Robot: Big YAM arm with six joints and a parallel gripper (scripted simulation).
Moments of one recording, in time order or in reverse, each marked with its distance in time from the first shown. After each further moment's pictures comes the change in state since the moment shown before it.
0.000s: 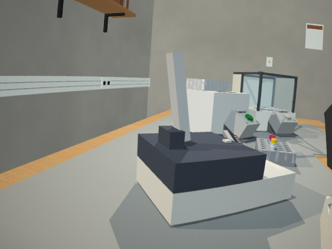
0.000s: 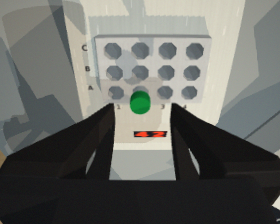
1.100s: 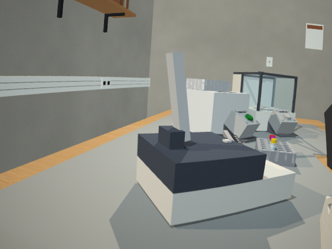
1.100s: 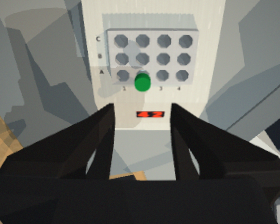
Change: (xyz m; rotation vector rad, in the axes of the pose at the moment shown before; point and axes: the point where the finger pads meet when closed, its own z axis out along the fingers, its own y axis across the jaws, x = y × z) arm -0.006 0.002 -0.039 0.001 0.001 -0.002
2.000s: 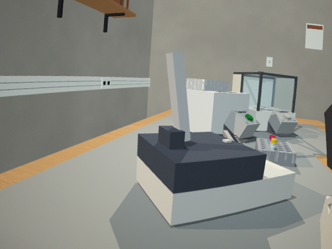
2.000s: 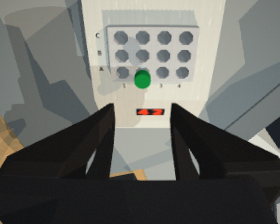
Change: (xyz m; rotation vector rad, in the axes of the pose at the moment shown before) arm 0.002 0.000 0.000 0.000 0.006 -0.001
